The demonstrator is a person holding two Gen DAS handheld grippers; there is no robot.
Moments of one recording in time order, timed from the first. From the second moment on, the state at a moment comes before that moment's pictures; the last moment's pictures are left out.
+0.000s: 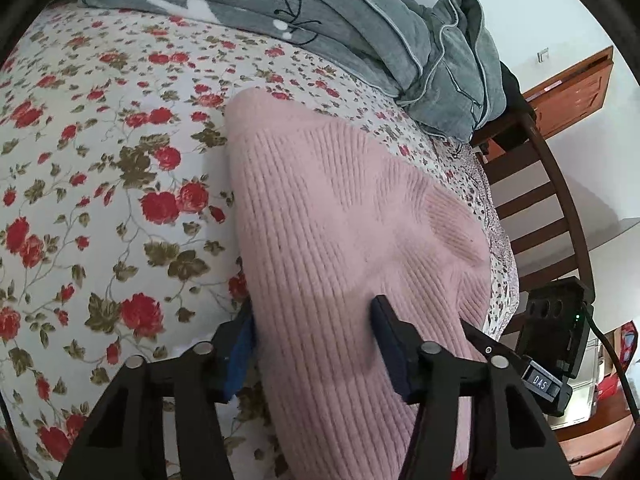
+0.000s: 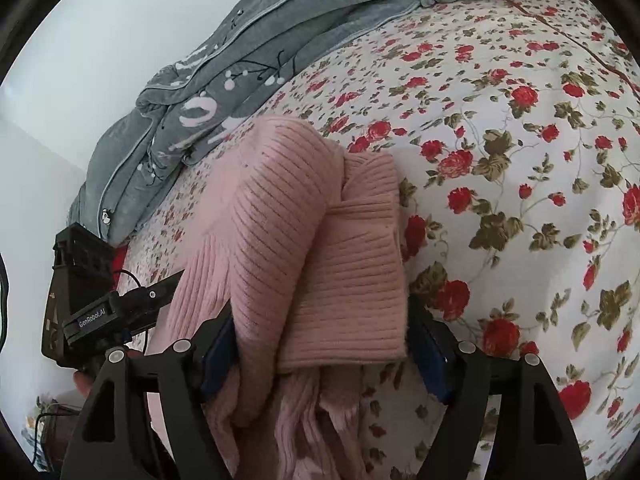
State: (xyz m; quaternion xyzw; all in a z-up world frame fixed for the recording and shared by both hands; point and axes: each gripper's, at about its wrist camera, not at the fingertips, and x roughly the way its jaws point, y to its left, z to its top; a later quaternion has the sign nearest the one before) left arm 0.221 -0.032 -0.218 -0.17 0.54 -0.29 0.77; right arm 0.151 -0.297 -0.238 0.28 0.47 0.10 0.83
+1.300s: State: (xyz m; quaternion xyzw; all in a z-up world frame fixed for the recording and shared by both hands) left arm 0.295 0.108 -0.205 -0.17 0.50 -0.19 0.83; right arm 0.277 -0.171 -0.239 0.22 0.44 0.16 0.86
